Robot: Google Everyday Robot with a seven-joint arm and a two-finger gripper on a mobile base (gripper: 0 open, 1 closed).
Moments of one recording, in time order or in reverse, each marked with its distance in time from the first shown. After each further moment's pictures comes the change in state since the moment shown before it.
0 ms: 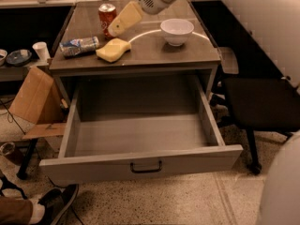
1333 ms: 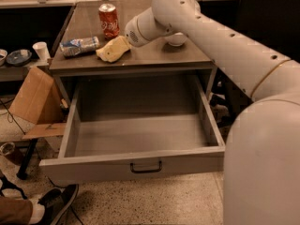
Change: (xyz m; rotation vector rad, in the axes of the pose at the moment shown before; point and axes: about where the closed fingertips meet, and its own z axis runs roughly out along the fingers) arm 0.043 0.004 0.130 -0.089 -0.069 0.067
